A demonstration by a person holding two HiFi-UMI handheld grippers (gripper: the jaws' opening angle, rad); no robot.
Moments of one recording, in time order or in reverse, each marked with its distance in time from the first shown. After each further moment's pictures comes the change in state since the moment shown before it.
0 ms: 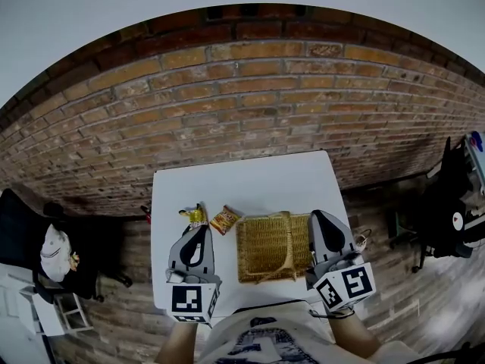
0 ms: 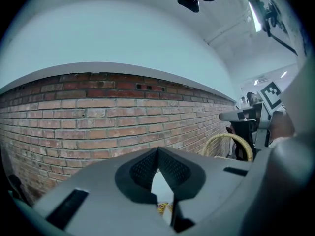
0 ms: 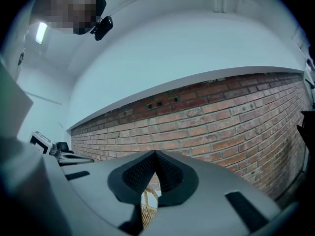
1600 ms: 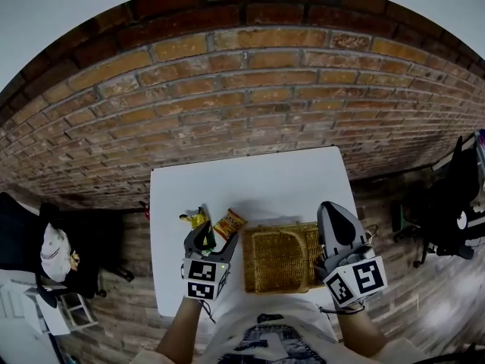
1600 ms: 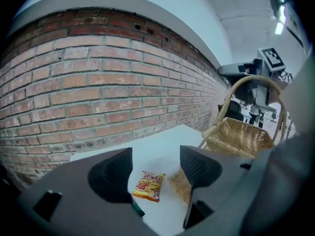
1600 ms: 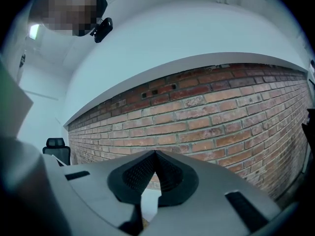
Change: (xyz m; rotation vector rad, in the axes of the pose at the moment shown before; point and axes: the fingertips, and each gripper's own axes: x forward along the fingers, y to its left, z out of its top) left arm 0.096 0.015 -0.138 -0.066 0.388 -0.160; right arm 0.074 -0.028 -0.019 -0.002 0.075 -0.009
